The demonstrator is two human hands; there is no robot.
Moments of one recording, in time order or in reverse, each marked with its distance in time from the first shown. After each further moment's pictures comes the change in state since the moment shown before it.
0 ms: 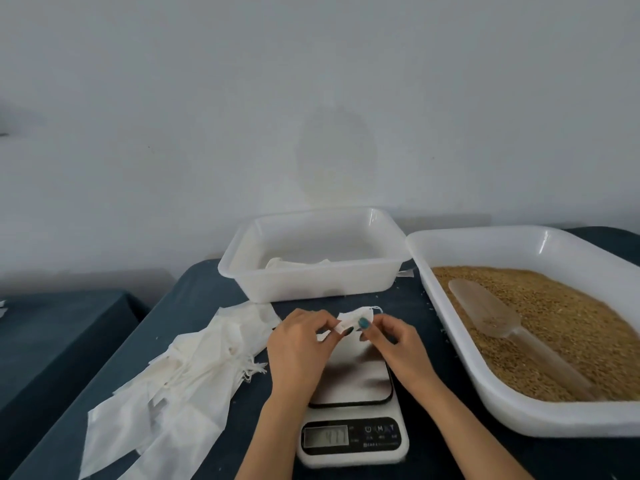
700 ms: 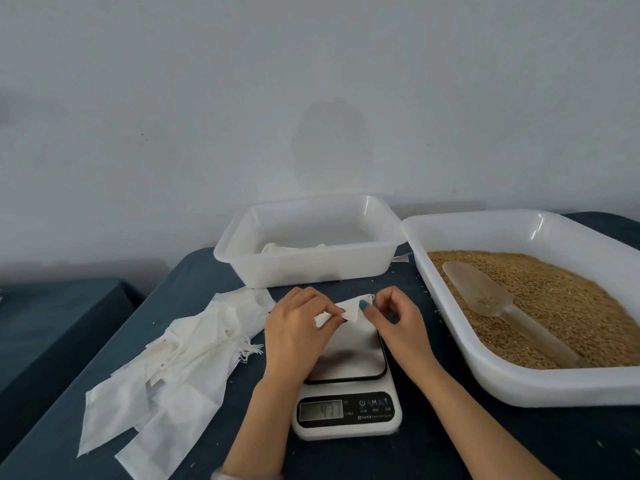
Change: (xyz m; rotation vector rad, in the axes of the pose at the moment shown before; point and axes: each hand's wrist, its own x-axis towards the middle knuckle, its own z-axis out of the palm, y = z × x) left_hand -0.004 0.001 -0.002 -0.024 0.018 0.147; right_hand -0.005 0.000 -0.001 0.026 0.155 -0.080
